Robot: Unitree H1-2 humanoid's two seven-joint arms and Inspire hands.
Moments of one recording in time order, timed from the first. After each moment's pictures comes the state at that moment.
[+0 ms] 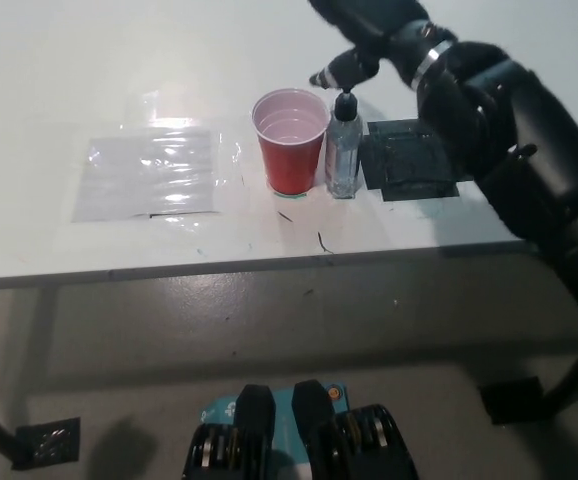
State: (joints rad) left_arm -0.18 0.59 0.33 -0.20 0.54 0.45 -0.82; right_arm -1.16 -0.25 0.45 0.57 -0.72 -0.14 0.11
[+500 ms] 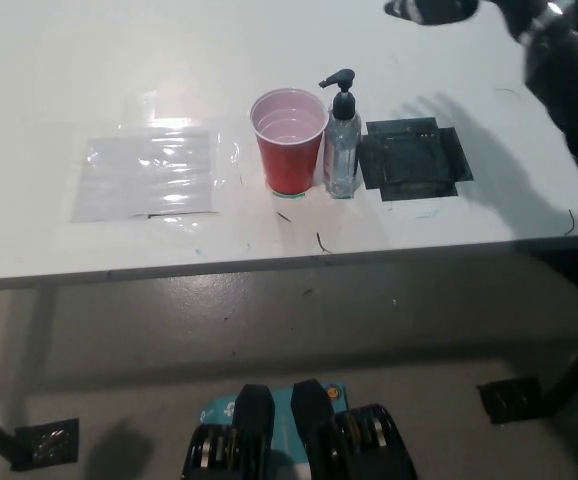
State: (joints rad) left_arm -0.17 0.58 0.34 -0.20 0.54 0.45 -0.84; right_arm -1.05 -0.40 0.30 0.20 -0.69 -0.07 0.21
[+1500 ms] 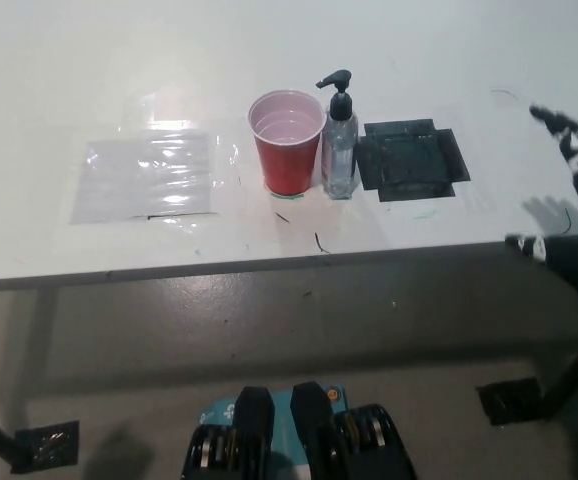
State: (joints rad) left_arm -0.16 0.57 0.35 -0.20 0.55 0.45 -0.83; right_arm -0.36 -0.37 0.01 -0.07 -0.55 -0.02 0.16
